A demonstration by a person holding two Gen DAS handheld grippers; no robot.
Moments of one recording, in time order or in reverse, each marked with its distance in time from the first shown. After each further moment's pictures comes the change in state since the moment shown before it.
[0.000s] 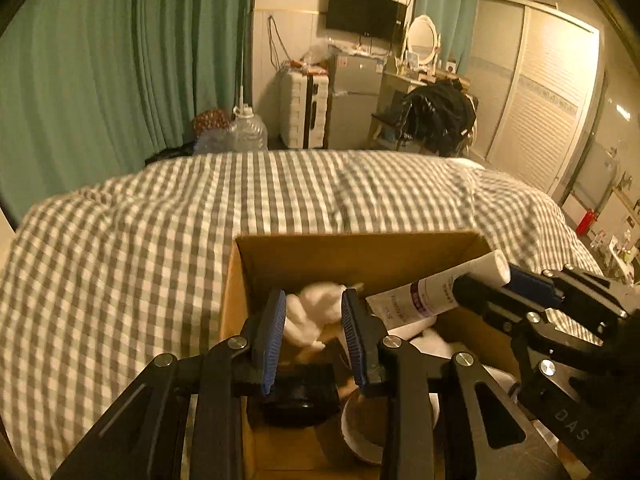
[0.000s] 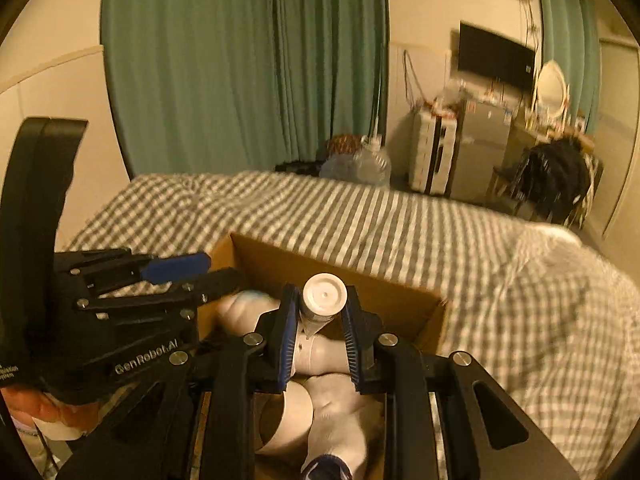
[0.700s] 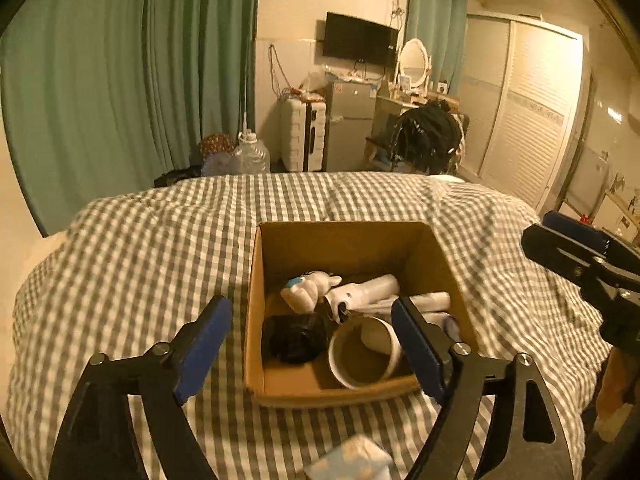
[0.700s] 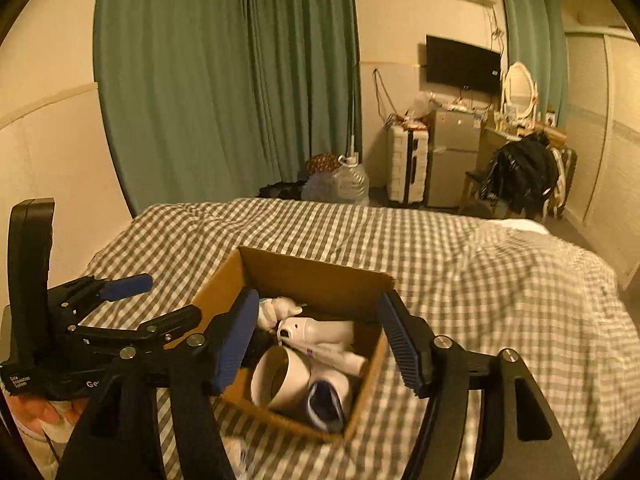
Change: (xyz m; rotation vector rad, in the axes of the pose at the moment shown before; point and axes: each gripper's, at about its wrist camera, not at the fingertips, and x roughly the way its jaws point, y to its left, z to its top) left arm -0.129 -0.007 -0.045 0.022 -0.112 0.010; right arm -0.116 -0.002 -0.008 0.065 -0.101 -0.073
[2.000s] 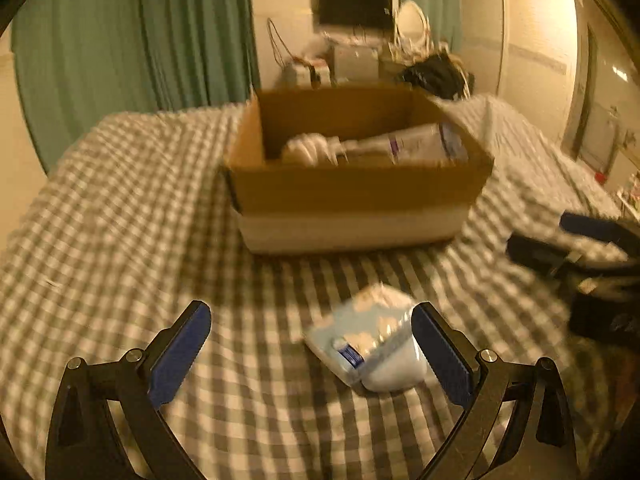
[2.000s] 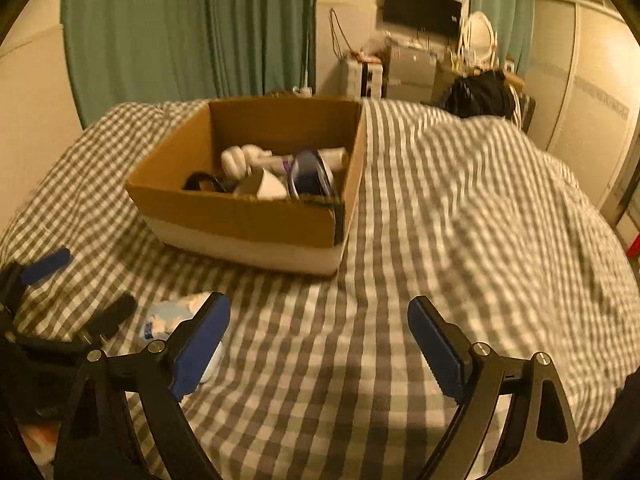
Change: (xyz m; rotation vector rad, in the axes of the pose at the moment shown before) left arm 0.021 -0.025 -0.151 0.079 0.114 0.081; right arm -0.005 0.024 -0.154 0.073 0.226 -0.167
